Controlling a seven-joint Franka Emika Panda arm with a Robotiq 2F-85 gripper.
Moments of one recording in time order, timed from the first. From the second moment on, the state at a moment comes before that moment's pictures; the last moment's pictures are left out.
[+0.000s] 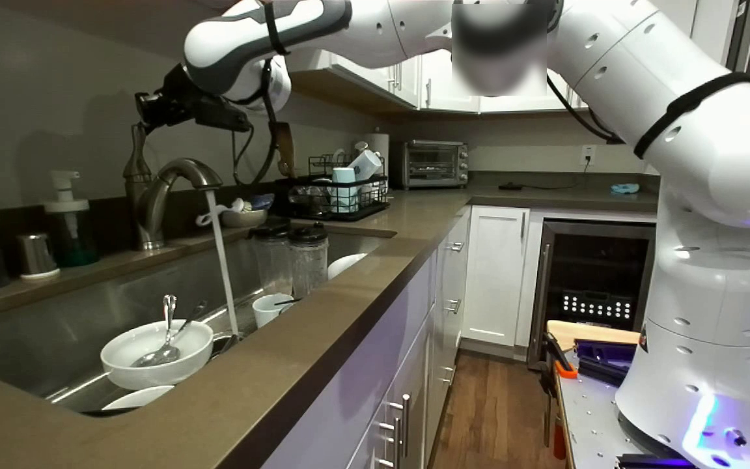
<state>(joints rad) -0.14 0.75 0.25 -1.12 0.03 2.86 -0.19</state>
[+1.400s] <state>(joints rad) -0.14 0.75 0.26 -1.04 0.03 2.72 -0.24</state>
